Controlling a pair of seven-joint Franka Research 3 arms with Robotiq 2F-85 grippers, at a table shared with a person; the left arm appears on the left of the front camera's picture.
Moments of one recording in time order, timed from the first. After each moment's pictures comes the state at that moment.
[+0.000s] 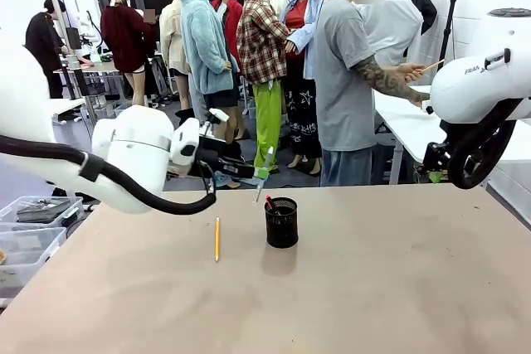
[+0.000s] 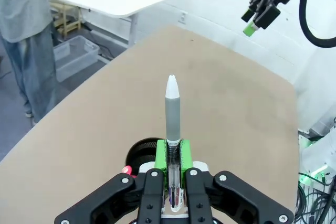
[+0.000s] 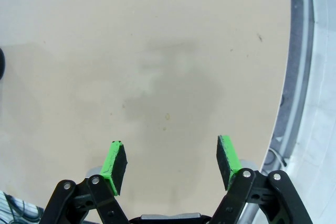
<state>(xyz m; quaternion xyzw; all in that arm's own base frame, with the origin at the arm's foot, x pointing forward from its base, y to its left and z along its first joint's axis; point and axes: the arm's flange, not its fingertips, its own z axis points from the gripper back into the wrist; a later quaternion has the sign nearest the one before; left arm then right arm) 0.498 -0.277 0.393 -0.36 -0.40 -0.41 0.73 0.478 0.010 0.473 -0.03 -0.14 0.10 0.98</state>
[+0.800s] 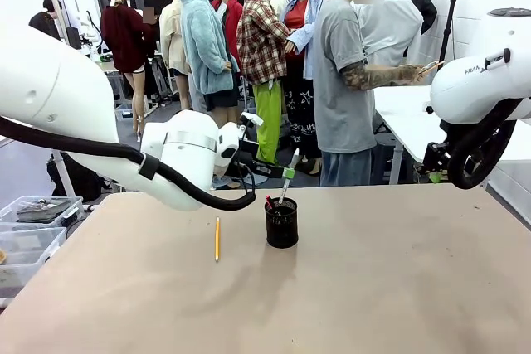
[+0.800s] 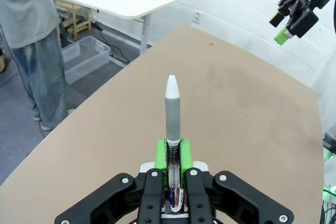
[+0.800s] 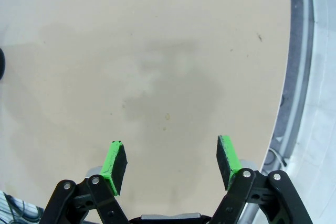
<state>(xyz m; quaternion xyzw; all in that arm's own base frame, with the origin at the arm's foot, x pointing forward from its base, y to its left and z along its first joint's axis) 0.538 -0.335 0.373 -0.34 -0.42 -0.40 0.74 0.478 0.010 0.473 -0.03 -0.14 0.10 0.98</state>
